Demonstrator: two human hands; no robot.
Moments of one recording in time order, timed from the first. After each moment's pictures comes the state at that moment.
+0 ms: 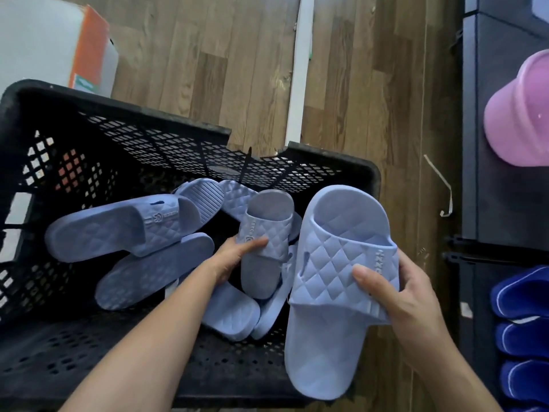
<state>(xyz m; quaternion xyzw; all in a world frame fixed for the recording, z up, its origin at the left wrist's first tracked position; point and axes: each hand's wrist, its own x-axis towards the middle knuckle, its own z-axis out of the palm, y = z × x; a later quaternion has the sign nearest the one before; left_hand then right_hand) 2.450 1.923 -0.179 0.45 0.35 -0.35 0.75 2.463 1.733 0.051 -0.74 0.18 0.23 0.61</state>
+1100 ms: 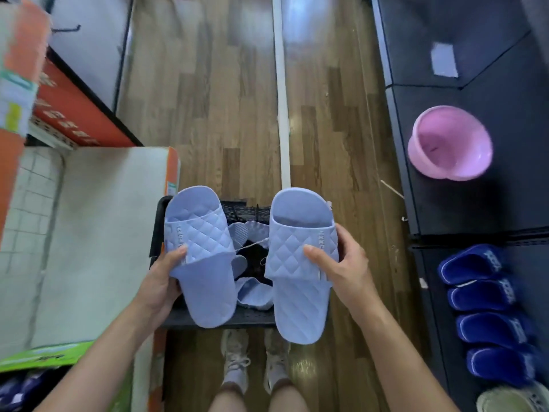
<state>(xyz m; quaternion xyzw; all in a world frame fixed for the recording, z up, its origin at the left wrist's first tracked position) 2.397 2.051 0.225 0.53 0.31 -0.18 0.77 2.440 1.778 0.292 -0.74 0.13 0.17 0.64</state>
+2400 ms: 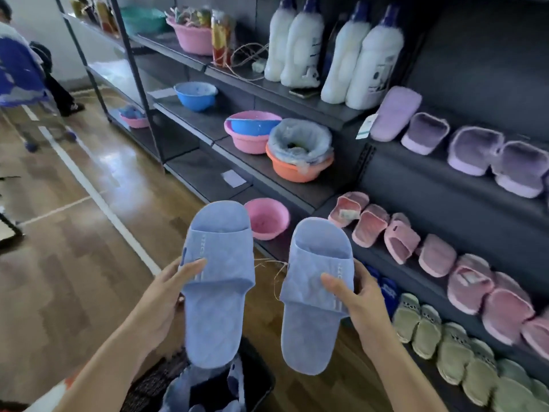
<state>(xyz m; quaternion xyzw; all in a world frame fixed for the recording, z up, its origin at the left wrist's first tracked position) 2.443 1.886 0.615 0.63 -0.11 -0.35 0.68 2.269 1.679 0.610 -0.64 0.35 -0.22 0.65</state>
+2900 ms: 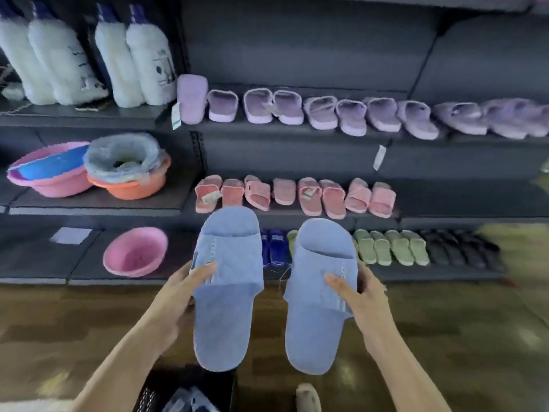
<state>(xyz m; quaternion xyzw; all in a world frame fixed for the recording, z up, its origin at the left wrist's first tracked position) 2.356 1.811 0.617 0.55 -0.34 -0.56 0.51 2.095 1.776 0.608 -0.46 0.57 -0.45 0.51</state>
